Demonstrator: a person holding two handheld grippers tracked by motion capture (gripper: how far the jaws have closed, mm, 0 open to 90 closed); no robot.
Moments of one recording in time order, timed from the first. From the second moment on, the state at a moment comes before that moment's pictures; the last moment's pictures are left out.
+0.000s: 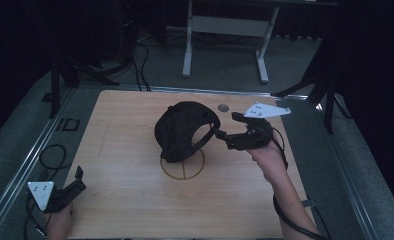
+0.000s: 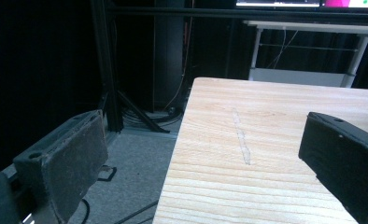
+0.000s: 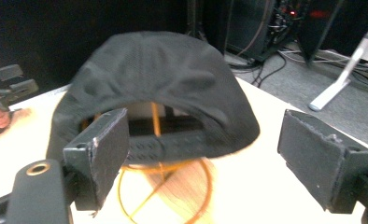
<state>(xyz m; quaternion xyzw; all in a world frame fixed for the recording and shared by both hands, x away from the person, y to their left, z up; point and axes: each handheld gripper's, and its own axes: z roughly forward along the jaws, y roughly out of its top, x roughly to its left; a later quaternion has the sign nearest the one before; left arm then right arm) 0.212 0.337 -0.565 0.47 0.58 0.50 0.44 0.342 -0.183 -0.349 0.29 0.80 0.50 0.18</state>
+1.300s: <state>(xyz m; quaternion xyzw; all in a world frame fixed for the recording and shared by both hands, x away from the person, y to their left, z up) 0.211 0.336 -0.565 0.47 0.58 0.50 0.44 0.321 -0.321 -0.495 0.42 0.74 0.46 0.25</state>
